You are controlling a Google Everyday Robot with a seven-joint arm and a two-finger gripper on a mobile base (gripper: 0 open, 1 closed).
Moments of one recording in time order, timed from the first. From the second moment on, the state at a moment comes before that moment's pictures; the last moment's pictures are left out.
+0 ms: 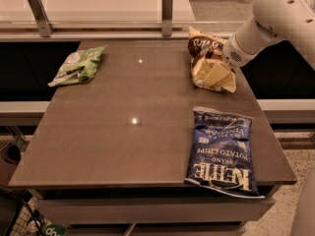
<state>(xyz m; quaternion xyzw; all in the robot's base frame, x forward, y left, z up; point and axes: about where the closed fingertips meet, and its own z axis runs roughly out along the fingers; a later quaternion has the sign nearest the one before) 0.696 -0.195 0.833 -0.47 0.84 0.04 0.26</state>
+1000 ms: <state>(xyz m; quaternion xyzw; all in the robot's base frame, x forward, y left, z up) 0.680 -0.180 0.860 -0.48 0.84 0.03 0.26</state>
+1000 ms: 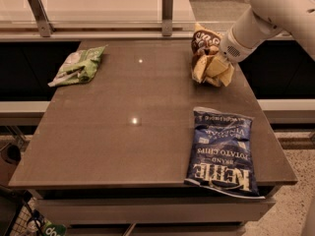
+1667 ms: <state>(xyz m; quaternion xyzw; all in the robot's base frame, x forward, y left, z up) 0.641 -0.162 0.899 -0.48 0.83 0.05 0.30</state>
